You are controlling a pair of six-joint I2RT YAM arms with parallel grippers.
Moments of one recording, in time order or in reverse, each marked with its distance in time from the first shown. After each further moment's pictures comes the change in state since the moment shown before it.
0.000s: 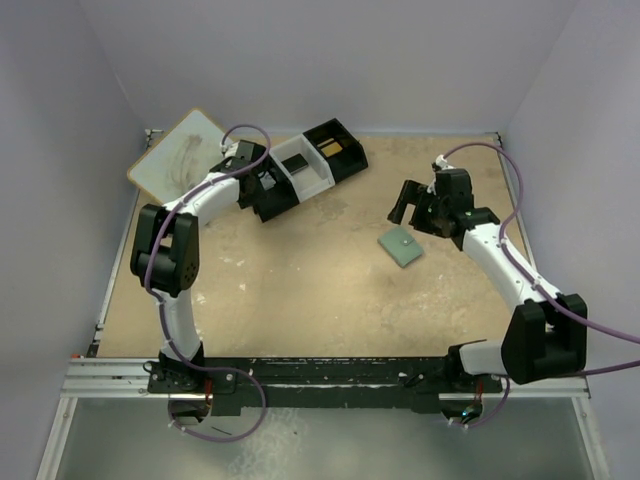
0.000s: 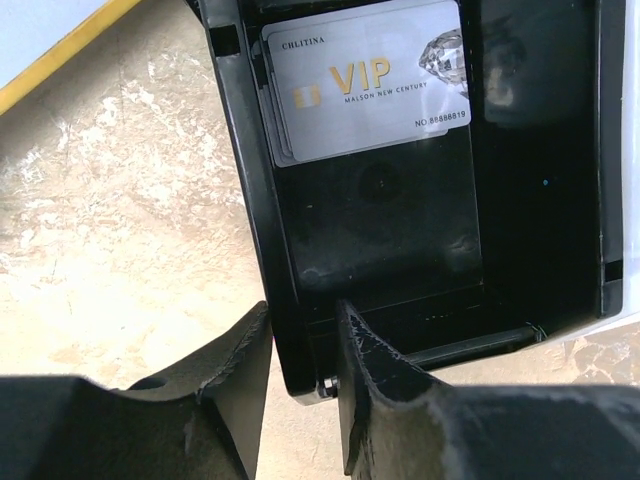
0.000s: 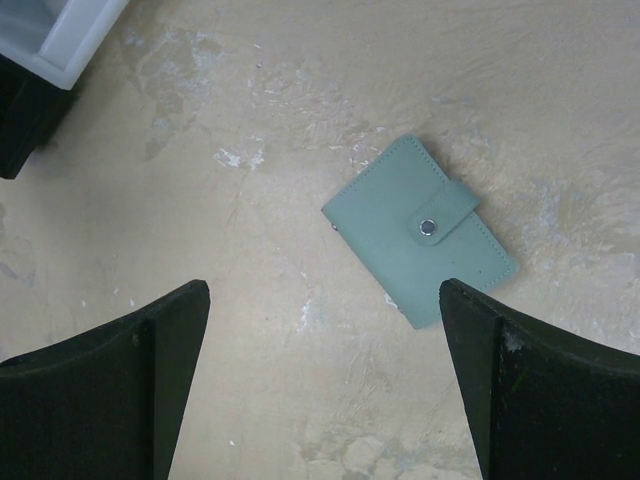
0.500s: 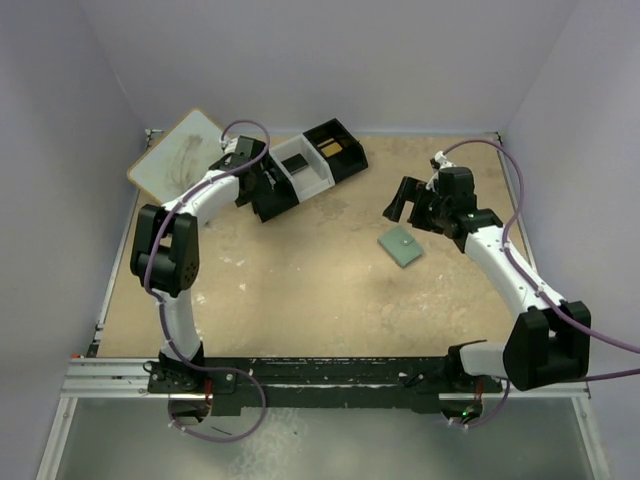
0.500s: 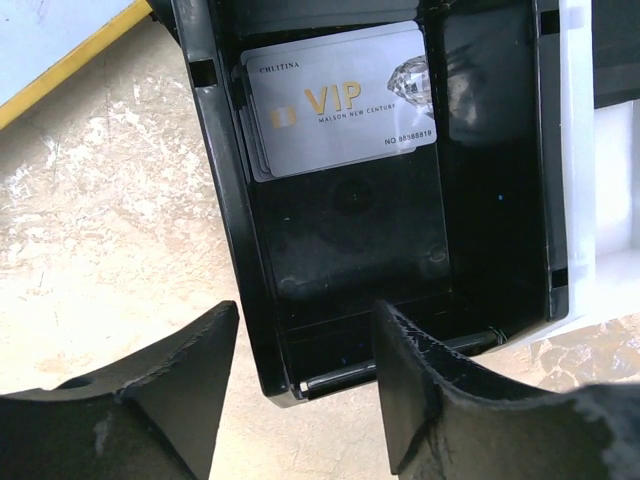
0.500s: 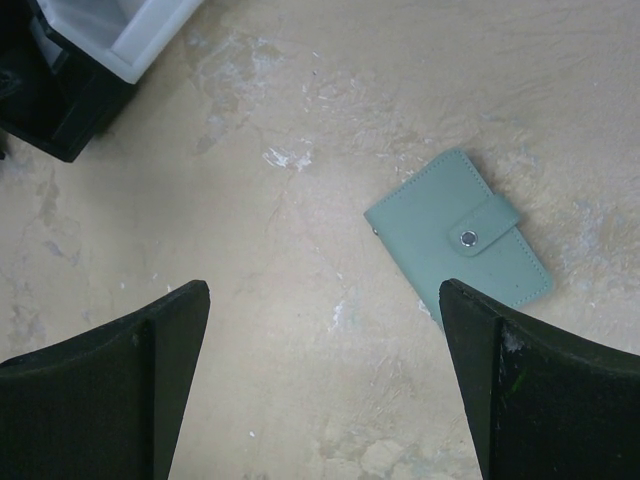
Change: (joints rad) left arm 0.000 0.000 0.029 0.005 0.008 -0.011; right arm 0.005 -0.039 0.000 0.031 -0.063 -0.001
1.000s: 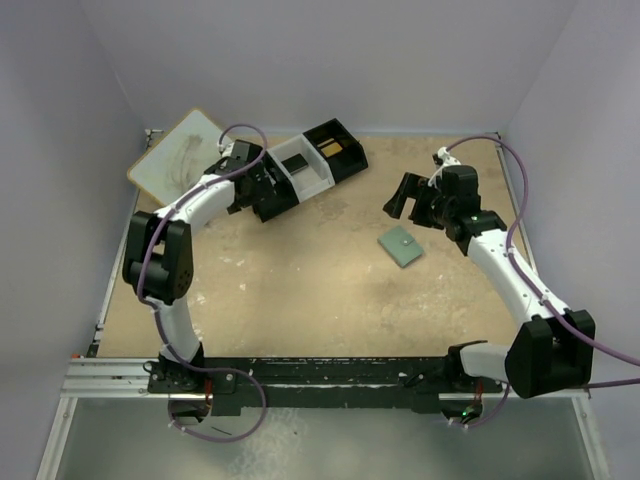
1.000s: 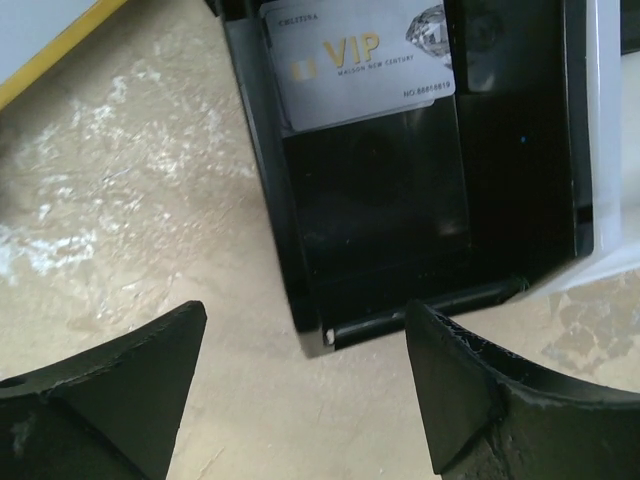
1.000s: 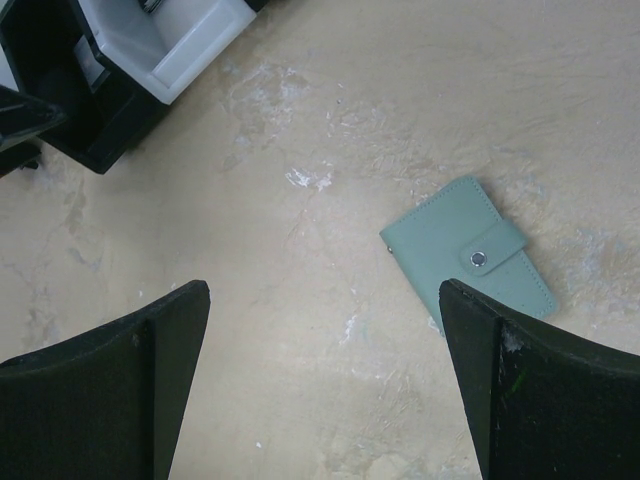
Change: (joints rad) left arm 0.002 -0.106 -0.092 -0.029 0.023 0.027; right arm 0.000 -0.030 0.000 0.035 -0.004 -0.011
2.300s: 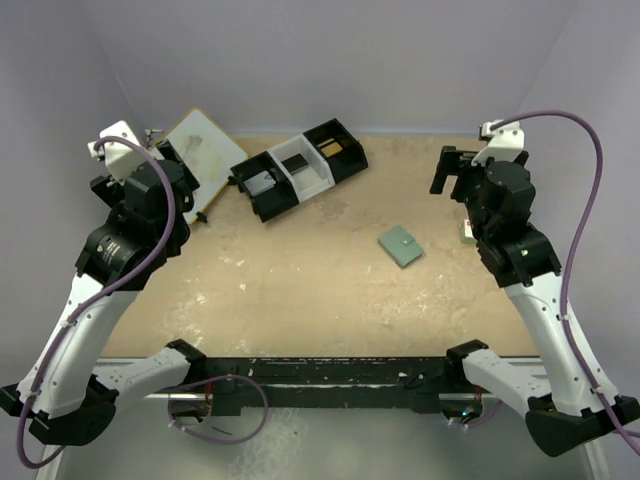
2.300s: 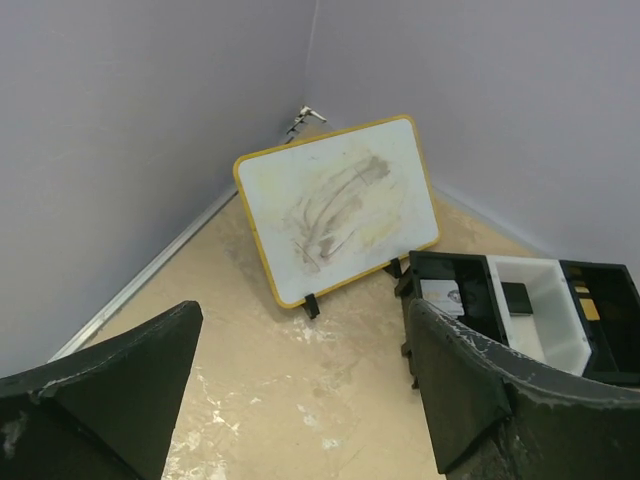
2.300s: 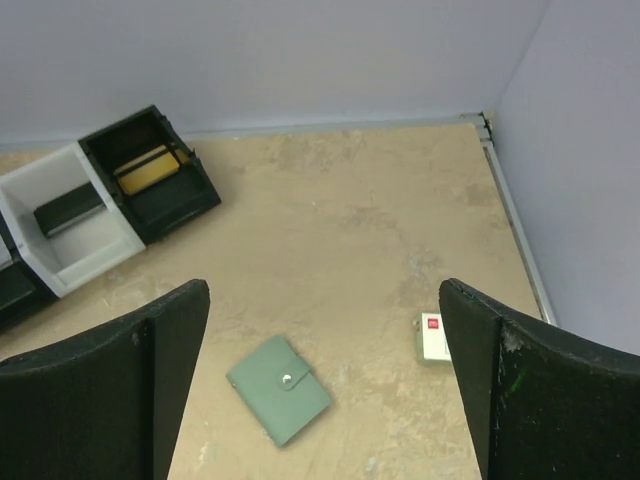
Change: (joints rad) left arm -0.266 -0.844 0.087 -0.326 -0.789 0.157; right arm 0.137 -0.300 0.266 -0.094 0.604 -0.378
